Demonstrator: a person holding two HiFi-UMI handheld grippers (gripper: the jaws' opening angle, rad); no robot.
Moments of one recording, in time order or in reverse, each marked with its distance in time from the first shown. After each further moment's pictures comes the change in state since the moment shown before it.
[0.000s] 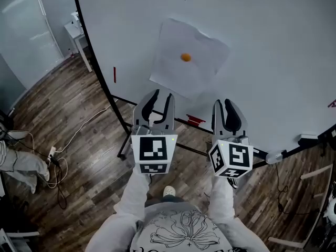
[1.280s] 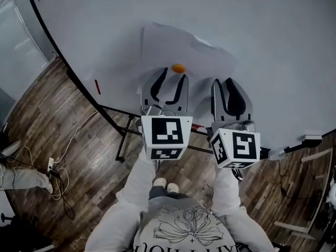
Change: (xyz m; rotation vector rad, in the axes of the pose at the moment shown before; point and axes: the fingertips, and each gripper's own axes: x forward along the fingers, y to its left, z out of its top) left arm 0.144 -0.006 0.007 0.042 0.010 -0.135; right arm 0.109 -0.024 0.021 -0.056 -0.042 -0.032
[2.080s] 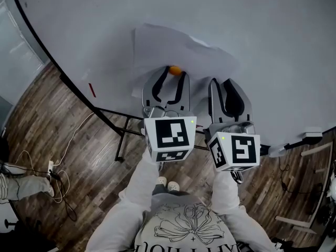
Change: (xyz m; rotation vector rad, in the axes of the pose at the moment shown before) left arm 0.017 -0.006 0.000 0.004 -0.011 0.017; right arm 0.006 0.000 0.000 0.006 -0.013 -0.003
